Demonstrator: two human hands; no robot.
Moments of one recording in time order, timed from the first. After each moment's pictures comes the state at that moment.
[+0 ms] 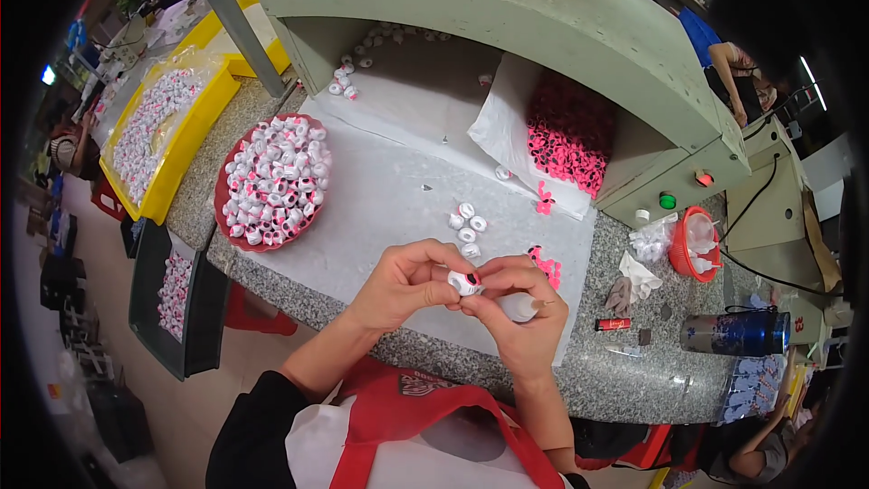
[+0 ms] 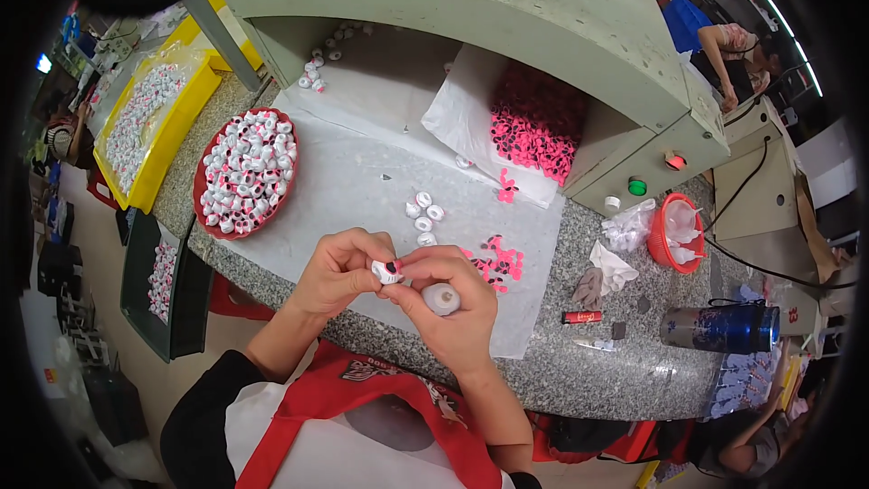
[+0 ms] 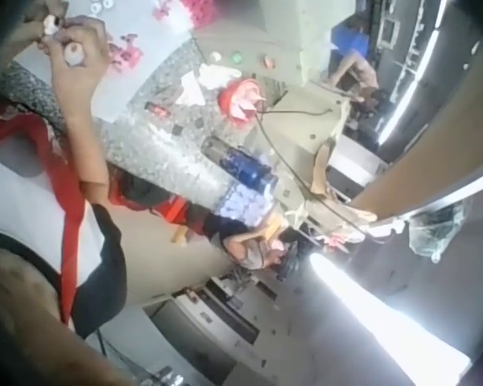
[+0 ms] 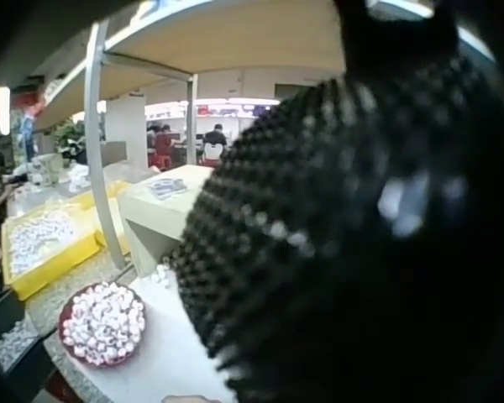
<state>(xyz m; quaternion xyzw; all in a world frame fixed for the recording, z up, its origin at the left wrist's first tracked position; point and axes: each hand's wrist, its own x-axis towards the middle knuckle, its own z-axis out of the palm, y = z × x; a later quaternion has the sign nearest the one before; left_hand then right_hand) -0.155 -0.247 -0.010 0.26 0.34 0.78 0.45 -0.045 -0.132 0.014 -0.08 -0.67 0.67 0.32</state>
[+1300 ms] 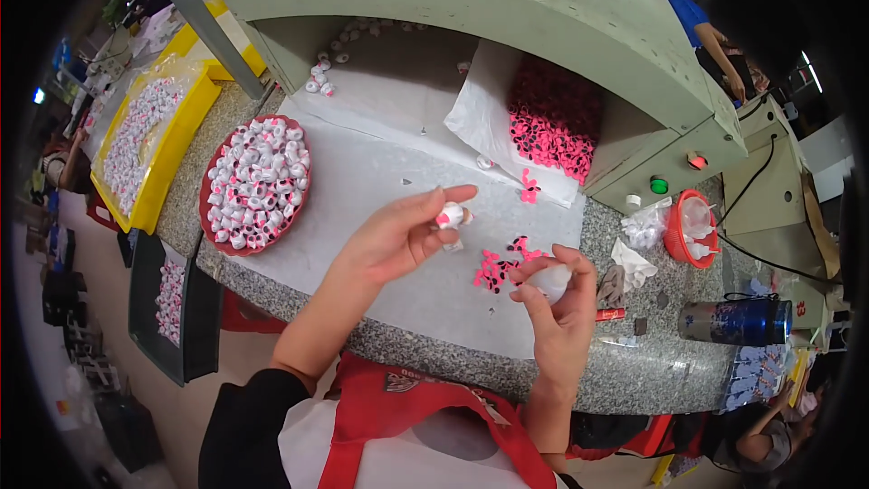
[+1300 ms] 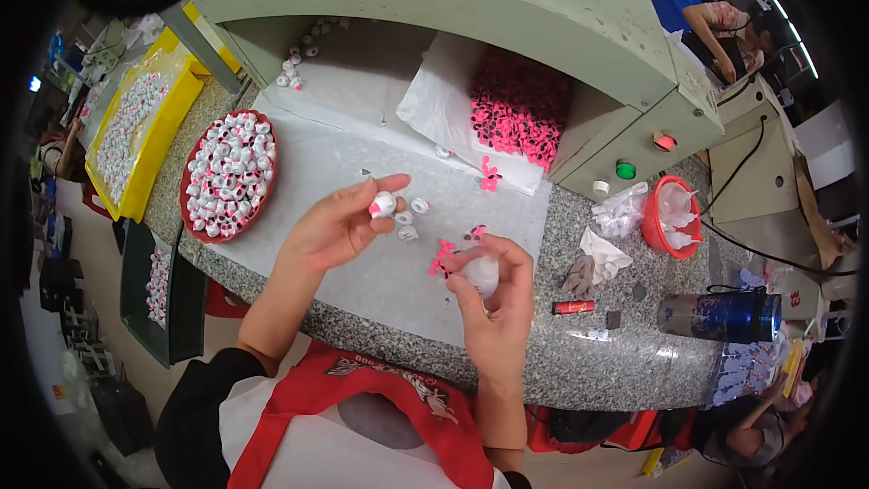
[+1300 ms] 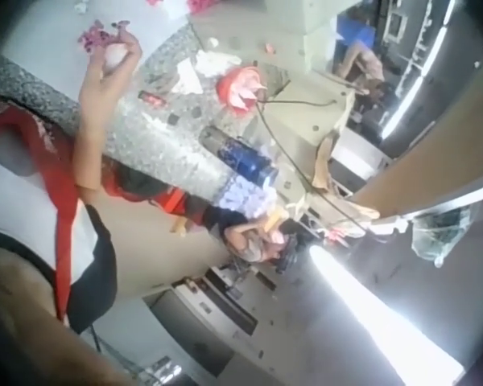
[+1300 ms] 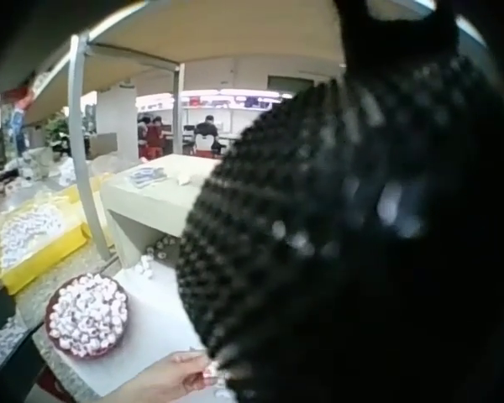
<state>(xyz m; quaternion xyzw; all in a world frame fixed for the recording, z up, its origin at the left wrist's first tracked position) -0.198 -0.205 -0.019 0.10 0.33 0.74 0.58 -0.011 -0.099 0.006 -0.25 -0.60 0.68 0.33</state>
